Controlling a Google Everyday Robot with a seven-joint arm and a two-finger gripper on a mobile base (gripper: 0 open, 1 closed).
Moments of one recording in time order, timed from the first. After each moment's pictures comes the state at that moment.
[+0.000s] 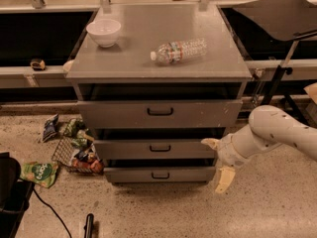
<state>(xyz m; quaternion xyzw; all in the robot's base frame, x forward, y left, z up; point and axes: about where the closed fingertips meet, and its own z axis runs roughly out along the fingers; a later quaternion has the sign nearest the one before) 0.496 -0.168 0.591 -0.70 0.67 0.16 0.21</state>
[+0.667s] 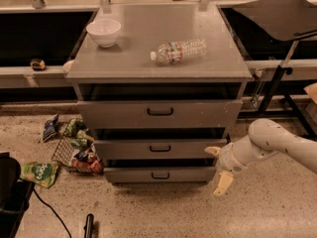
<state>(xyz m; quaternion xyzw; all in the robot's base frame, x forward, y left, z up) 0.514 -0.188 0.515 -0.65 0.70 0.20 0.21</state>
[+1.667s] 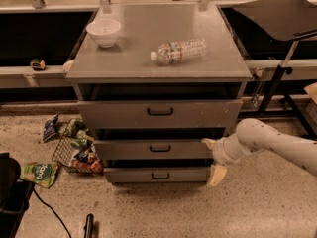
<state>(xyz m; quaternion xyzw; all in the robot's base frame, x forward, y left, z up) 0.564 -0.193 0.492 -0.68 0.69 0.10 0.23</state>
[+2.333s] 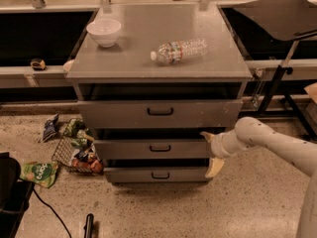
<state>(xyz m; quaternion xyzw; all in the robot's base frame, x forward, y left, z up) 0.619 -0.197 0.468 -0.70 0.66 0.07 0.27</state>
